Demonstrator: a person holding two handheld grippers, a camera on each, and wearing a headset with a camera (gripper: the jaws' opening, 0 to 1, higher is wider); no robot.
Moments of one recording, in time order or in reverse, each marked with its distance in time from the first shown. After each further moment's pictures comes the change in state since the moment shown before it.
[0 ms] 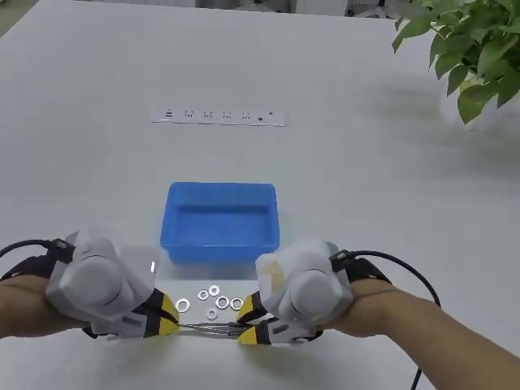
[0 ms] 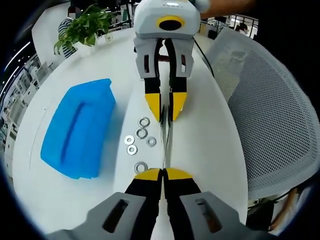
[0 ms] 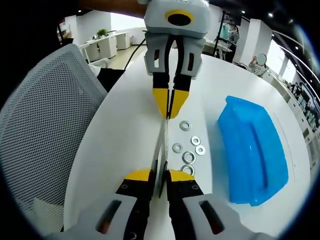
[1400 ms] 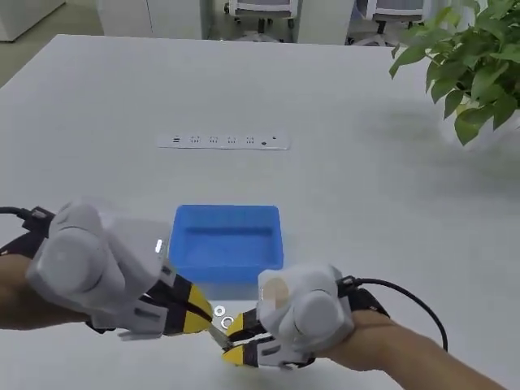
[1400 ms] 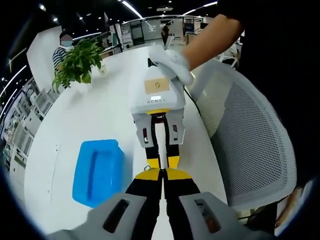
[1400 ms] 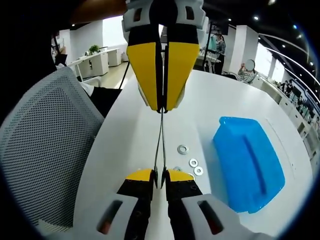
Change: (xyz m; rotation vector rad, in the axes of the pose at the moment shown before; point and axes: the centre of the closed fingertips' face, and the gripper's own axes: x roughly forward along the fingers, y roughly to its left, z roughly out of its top) left arm -0.057 -0.014 0.094 0.129 -0.141 0.008; right arm -0.003 0.001 0.036 0.059 -0.144 -0.064
